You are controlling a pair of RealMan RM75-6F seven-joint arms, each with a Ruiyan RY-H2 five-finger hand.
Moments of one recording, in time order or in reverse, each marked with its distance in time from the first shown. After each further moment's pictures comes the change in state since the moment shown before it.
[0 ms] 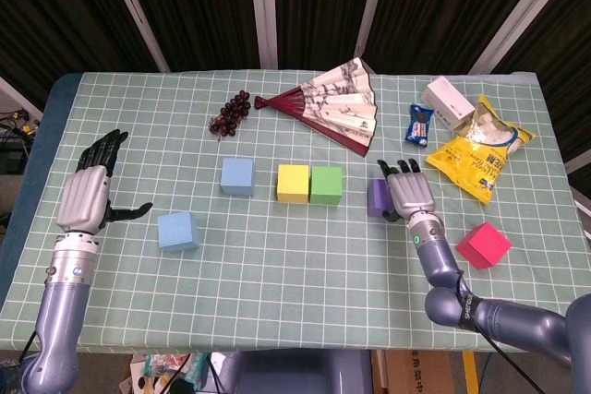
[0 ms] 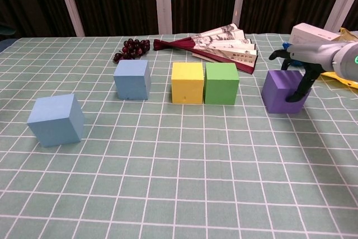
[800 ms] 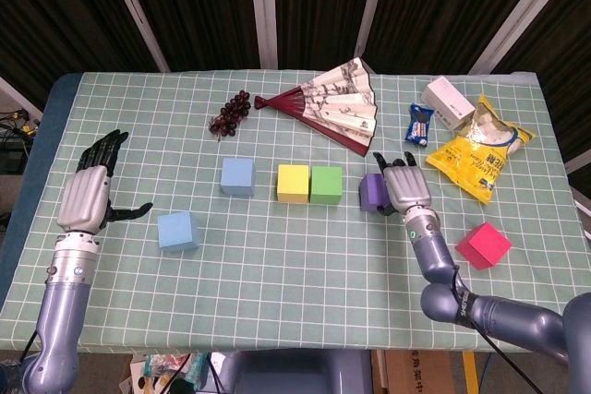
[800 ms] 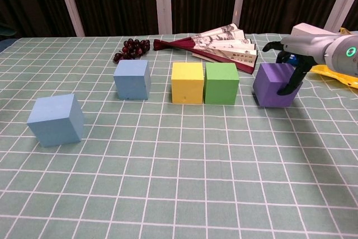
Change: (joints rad) left arm -0.003 -0.005 -0.002 0.006 -0.006 0.001 0.002; right arm 0.011 -0.023 0.041 0.021 -0.027 -0.003 0.018
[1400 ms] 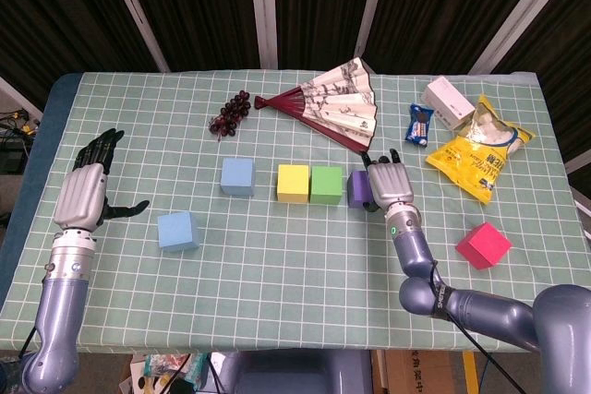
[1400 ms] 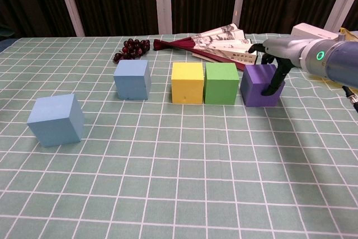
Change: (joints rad) left arm -0.003 0.004 -0.010 0.019 -0.030 -0.014 -0.010; right arm 0.061 -0.103 0.031 0.077 0.075 0.023 -0.091
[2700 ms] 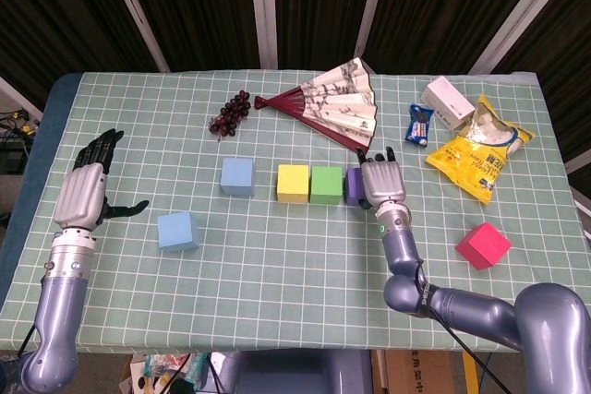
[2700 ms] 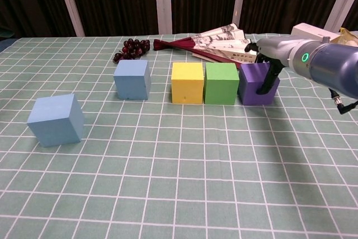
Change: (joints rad) left arm -0.003 0.006 0.000 0.005 -0.011 -0.010 -0.012; right arm 0.021 -0.067 0.042 0.026 0.056 0.050 -0.088
